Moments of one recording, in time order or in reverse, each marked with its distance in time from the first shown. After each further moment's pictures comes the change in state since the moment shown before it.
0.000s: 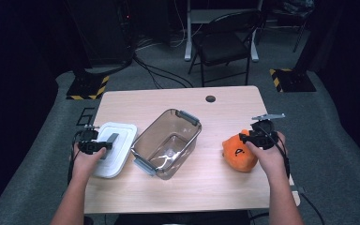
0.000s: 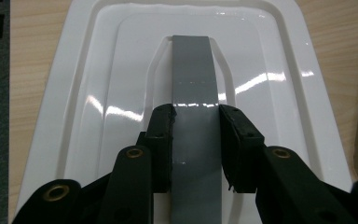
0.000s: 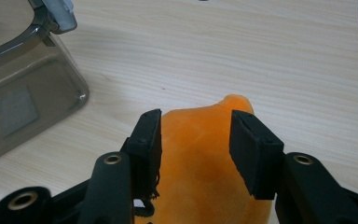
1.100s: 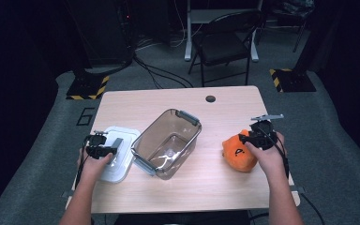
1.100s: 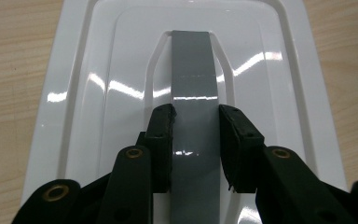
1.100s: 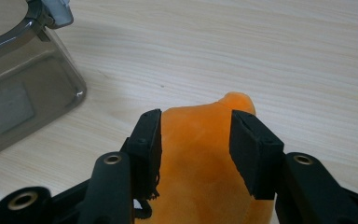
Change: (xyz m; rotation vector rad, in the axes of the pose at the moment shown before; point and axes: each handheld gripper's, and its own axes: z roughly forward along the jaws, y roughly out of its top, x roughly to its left) left arm -0.010 -0.016 0.028 0.045 0.041 0.049; right arm -0.001 -0.002 0.005 0.005 -0.004 -0.010
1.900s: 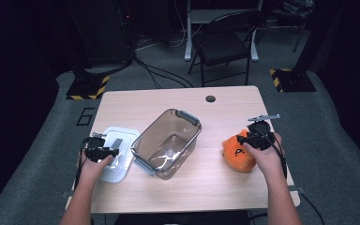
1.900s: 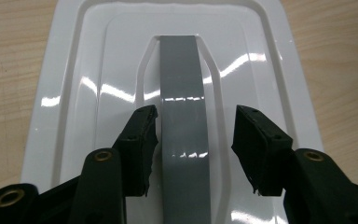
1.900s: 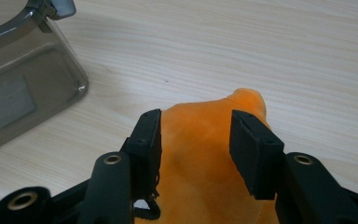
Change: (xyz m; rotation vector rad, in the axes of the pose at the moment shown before) left arm 0.002 -0.009 -0.006 -0.065 -0.044 0.019; right arm 0.006 0.001 0.004 0.024 0.005 -0.010
